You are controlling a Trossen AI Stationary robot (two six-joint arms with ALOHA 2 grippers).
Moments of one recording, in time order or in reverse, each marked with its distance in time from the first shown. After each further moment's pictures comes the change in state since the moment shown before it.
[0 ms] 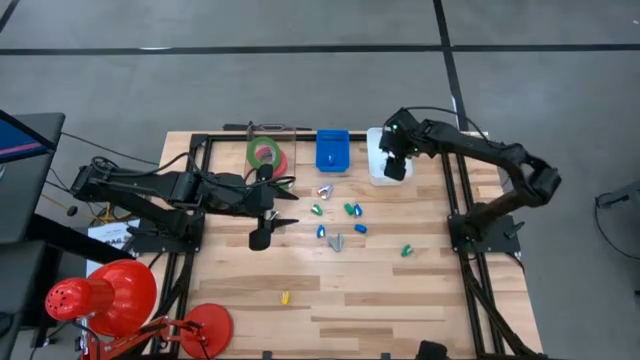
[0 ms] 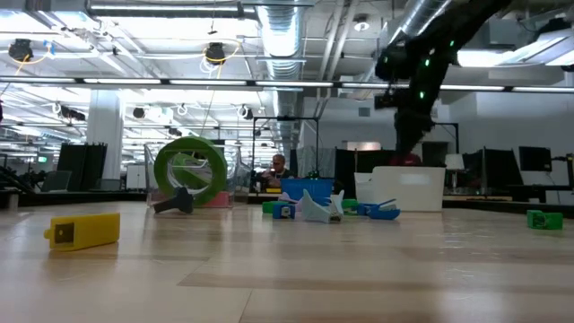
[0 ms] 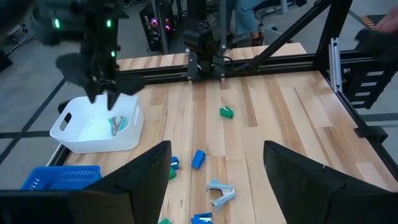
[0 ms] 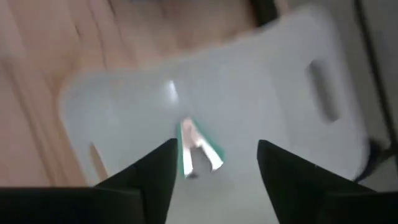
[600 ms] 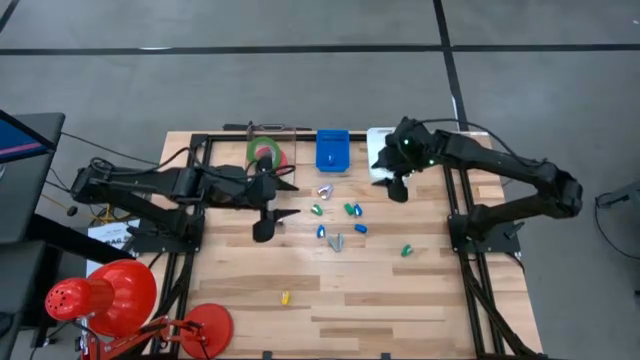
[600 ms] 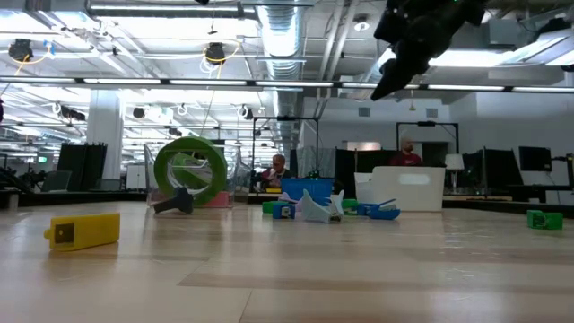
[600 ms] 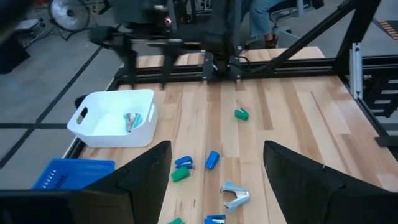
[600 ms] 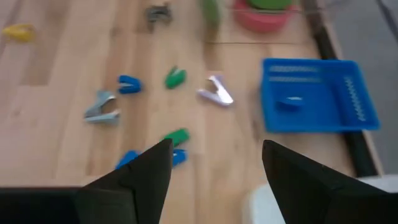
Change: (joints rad) left arm 0.062 0.000 0.000 0.005 0.000 -0.008; right arm 0.244 -0.224 0.032 -0.016 -0.342 0.084
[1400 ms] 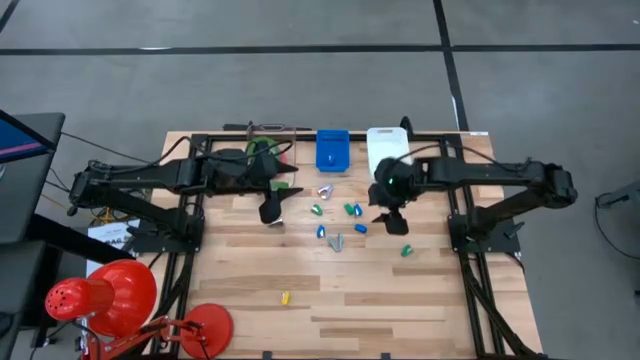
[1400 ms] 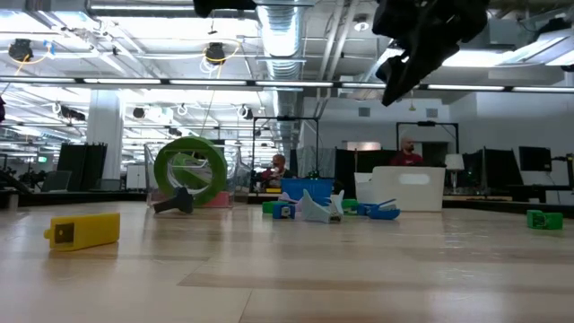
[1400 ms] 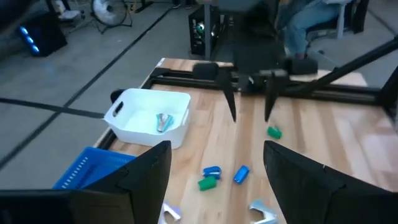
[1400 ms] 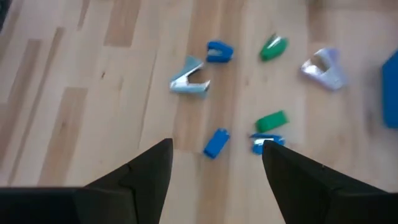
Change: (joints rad) left arm 0.129 0.000 0.000 0.043 0.000 -0.065; right arm 0.306 0.075 -0.001 -0.095 0.042 0.170
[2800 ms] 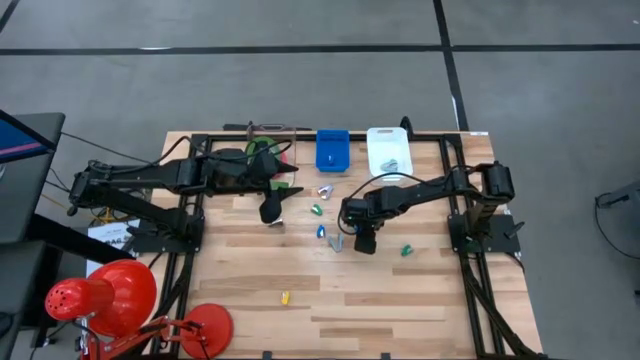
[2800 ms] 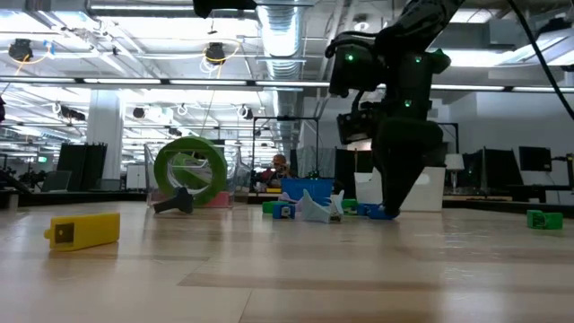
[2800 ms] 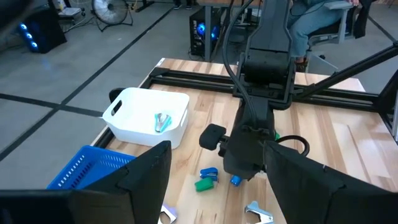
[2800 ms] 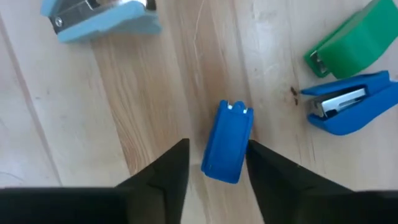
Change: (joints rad) left arm 0.000 0.000 0.000 0.005 0.000 -0.017; right arm 0.127 0.498 0.000 0.137 0.202 0.383
